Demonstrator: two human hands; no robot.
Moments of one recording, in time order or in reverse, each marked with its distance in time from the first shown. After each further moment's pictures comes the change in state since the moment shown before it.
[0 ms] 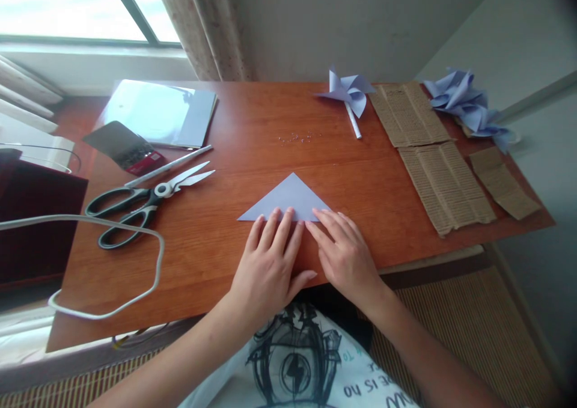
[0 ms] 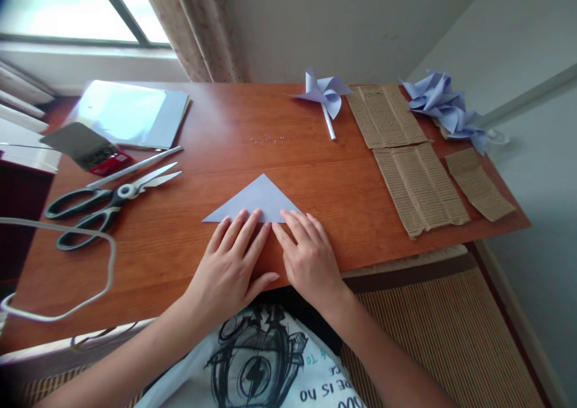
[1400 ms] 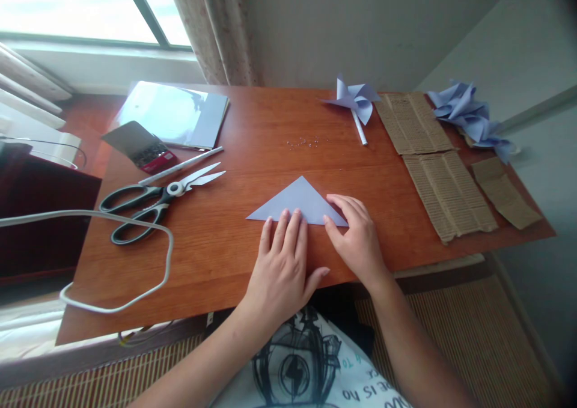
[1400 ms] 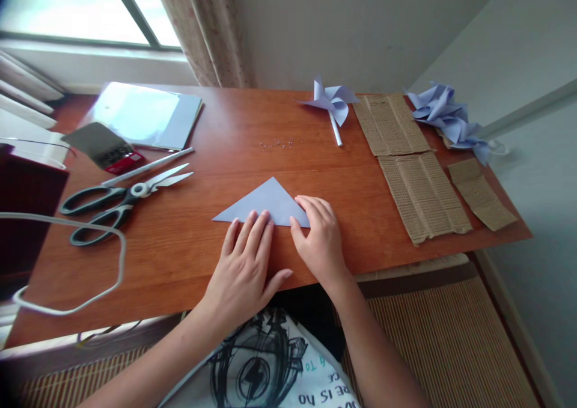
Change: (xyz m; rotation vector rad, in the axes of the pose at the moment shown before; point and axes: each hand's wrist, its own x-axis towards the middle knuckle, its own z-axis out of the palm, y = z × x) left_hand 0.003 0.019 0.002 0.016 0.016 -0.104; right_hand 0.037 0.016 0.002 0.322 0.280 0.241
